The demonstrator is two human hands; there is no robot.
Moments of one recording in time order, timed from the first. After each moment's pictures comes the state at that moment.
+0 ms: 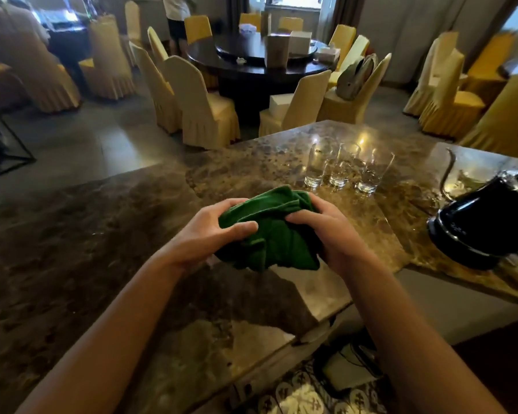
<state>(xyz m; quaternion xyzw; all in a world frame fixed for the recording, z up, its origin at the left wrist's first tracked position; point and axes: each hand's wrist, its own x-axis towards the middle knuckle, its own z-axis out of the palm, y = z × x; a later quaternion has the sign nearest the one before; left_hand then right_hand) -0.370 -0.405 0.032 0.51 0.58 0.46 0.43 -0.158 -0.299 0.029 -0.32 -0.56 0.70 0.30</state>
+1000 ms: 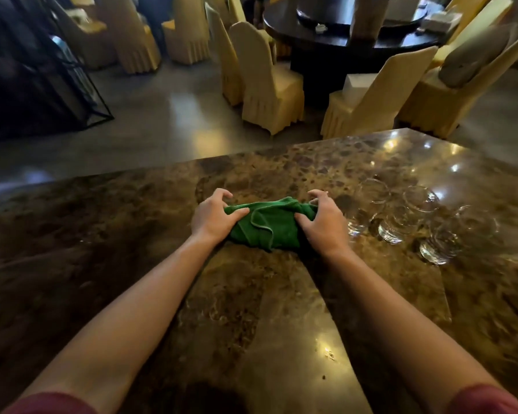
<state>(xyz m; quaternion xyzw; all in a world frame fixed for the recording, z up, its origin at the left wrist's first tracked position) -0.468 -0.191 -0.096 0.33 0.89 0.30 0.11 -0.265 -0.046 -0.090 -0.44 -0.82 0.31 0.20</state>
